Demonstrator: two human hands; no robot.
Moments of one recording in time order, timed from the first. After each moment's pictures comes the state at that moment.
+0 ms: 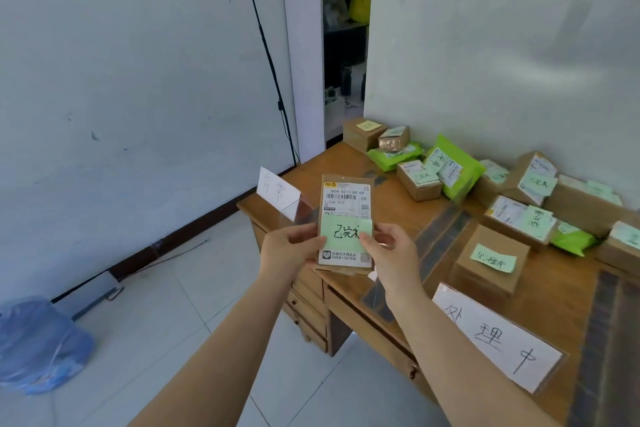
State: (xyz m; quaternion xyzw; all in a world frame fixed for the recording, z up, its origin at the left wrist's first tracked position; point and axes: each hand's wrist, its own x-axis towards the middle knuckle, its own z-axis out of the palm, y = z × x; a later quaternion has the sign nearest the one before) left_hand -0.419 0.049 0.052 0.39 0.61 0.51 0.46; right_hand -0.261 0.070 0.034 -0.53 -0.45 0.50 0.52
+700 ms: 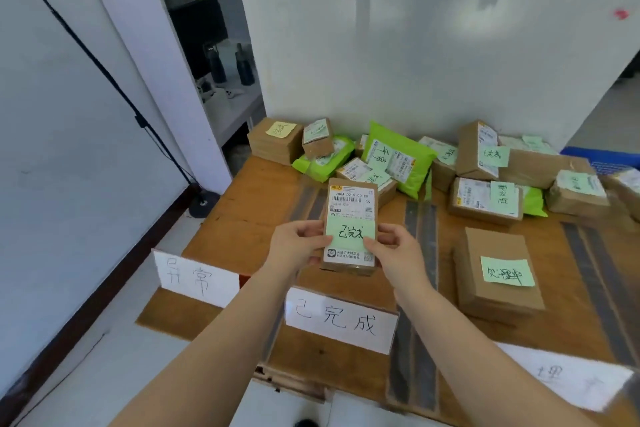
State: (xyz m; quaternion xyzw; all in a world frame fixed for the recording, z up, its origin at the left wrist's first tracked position) left_hand -0.413 0.341 0.007 0.49 0.54 0.29 0.62; right_hand -0.262 0.271 -0.014 -0.67 -0.27 0.41 0.56
